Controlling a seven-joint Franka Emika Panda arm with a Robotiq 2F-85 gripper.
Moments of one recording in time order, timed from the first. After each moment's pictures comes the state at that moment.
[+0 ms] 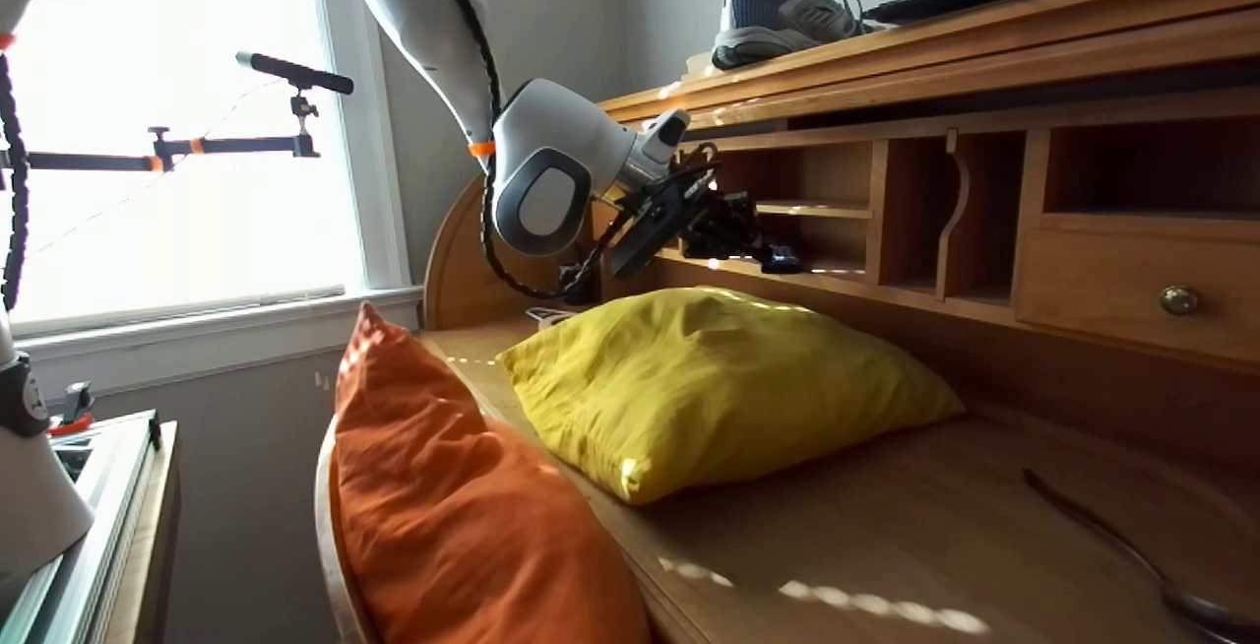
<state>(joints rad) 0.20 0.61 -0.28 -2.18 0.36 3.76 -0.75</state>
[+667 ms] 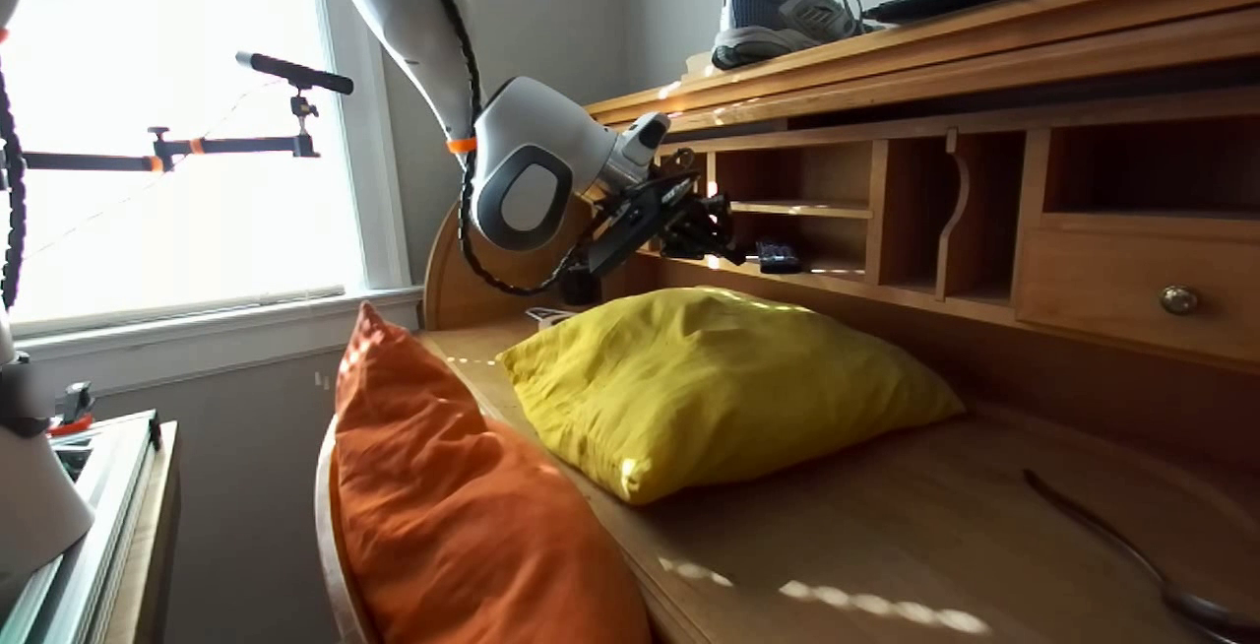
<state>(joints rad) 0.23 0.57 -0.28 -2.24 0.32 3.76 -0.69</state>
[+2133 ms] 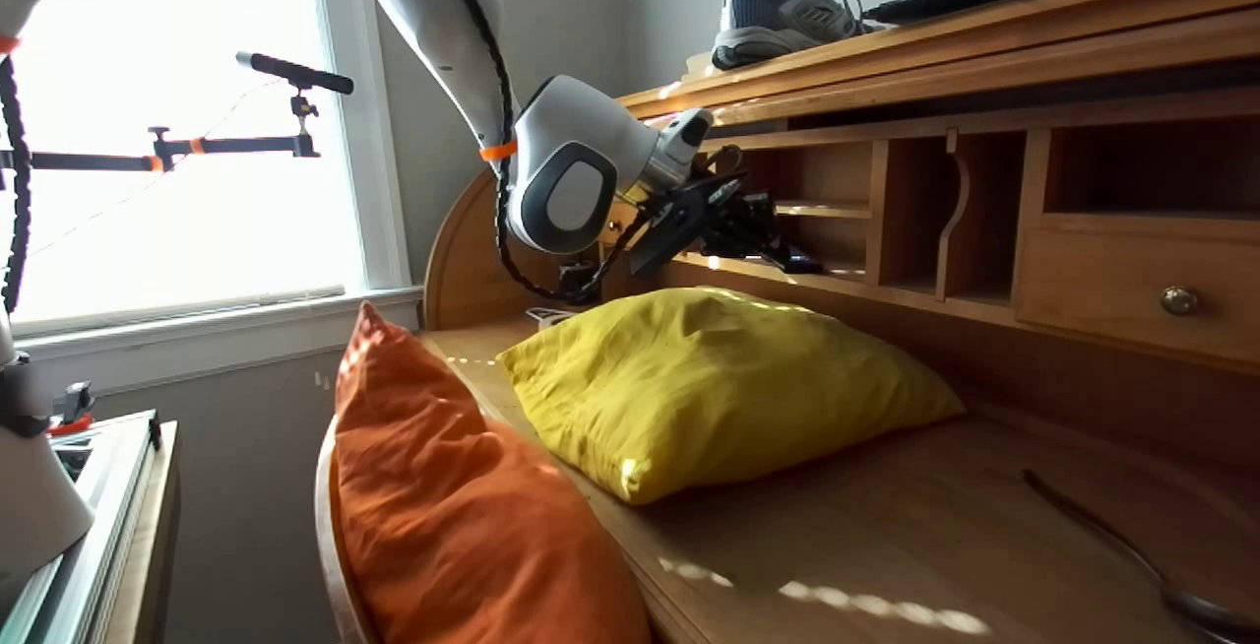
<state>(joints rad) 0.18 0.64 -0.32 -2.12 0.24 3.72 -0.61</state>
